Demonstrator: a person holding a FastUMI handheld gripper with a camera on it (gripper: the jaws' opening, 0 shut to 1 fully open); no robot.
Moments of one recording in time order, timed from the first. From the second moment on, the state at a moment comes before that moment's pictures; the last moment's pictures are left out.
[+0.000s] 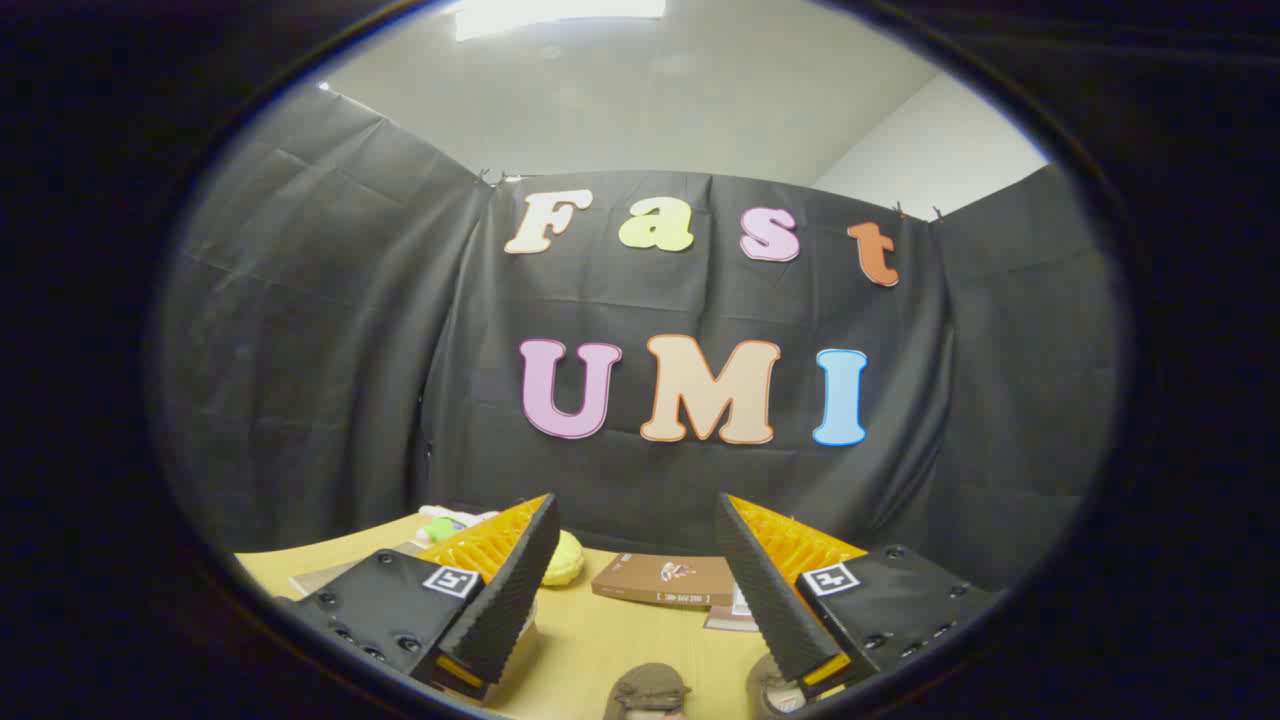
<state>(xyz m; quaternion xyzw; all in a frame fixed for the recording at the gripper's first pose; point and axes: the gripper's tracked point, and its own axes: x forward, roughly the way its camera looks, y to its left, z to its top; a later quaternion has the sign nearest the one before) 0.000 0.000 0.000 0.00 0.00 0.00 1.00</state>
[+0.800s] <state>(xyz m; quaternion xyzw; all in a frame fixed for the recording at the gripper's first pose) 0.001 -0.002 -0.009 0.00 0.00 0.01 1.00</state>
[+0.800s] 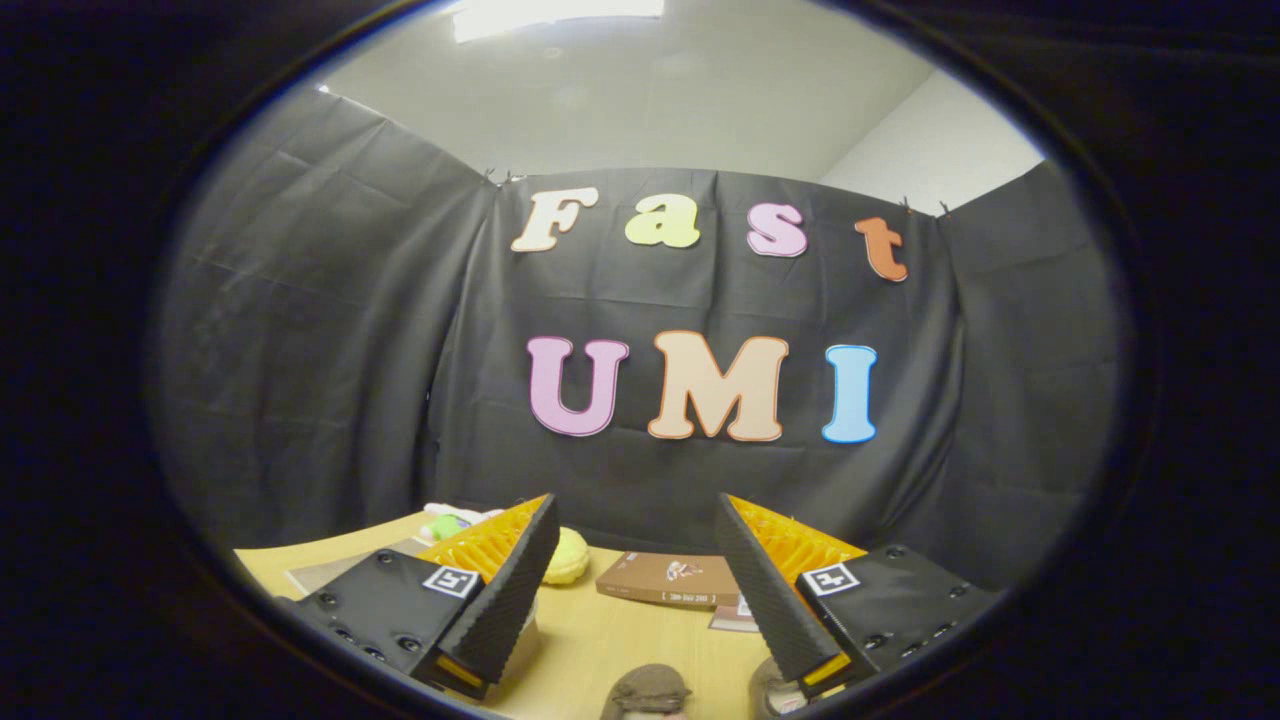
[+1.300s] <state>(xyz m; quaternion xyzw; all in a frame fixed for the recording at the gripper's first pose) -0.018 0.033 -0.046 0.12 0.05 0.10 0.99</state>
